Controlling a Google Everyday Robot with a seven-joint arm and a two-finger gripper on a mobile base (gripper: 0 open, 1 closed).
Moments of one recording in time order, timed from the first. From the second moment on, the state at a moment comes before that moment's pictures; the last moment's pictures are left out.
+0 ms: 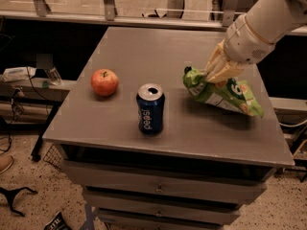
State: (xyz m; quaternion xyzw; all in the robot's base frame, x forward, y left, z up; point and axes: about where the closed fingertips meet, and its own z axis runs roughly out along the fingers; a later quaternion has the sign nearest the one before) arm 0.554 -0.148 0.912 -0.75 0.62 0.05 0.24
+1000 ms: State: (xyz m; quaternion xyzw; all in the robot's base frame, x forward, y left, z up) arm 0.504 -0.131 0.888 -0.77 0.60 0.08 0.21
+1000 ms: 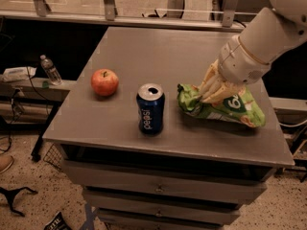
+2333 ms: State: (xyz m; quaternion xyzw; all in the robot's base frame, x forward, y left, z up) arm 0.486 -0.104 0.891 -0.79 0.57 0.08 0.22
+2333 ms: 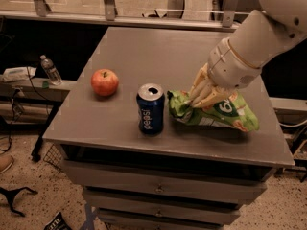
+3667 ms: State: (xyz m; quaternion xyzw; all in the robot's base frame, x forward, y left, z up) arm 0.485 -0.099 0.893 -0.79 0.56 0.08 0.22
